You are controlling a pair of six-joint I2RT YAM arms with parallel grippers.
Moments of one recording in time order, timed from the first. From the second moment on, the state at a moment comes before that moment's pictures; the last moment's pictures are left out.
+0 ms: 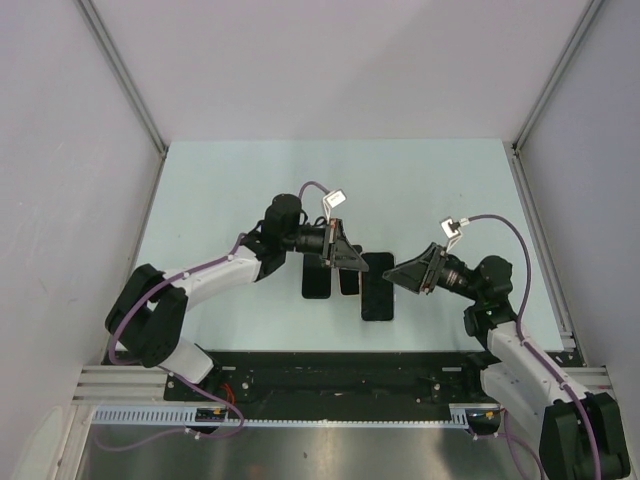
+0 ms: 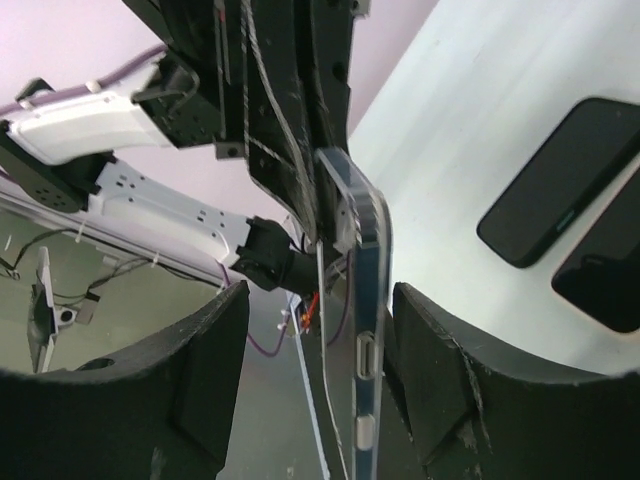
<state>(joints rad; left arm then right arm) -0.66 1.51 0.90 0.35 0.95 -0.81 0.23 0.82 0.28 0.68 -0.92 1.03</state>
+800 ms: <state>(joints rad) -0.67 1.48 0.94 0.18 0.85 -0.72 0.22 0.81 0.22 0.63 -0.95 0.98</state>
